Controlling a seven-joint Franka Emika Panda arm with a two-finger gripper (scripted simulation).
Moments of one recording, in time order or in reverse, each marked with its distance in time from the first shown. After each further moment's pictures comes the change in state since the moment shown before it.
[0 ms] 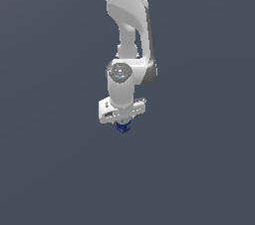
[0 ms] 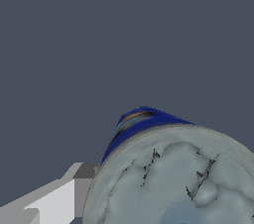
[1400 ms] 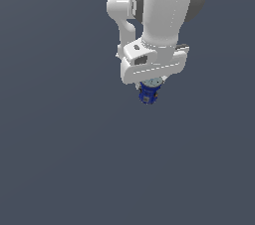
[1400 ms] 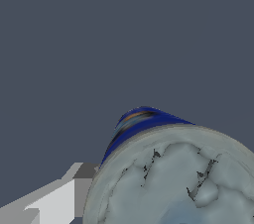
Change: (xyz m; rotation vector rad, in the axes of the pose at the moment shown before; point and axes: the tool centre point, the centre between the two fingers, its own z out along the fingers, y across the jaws) arm 0.009 -0.101 -0.214 -0.001 -0.003 -0.001
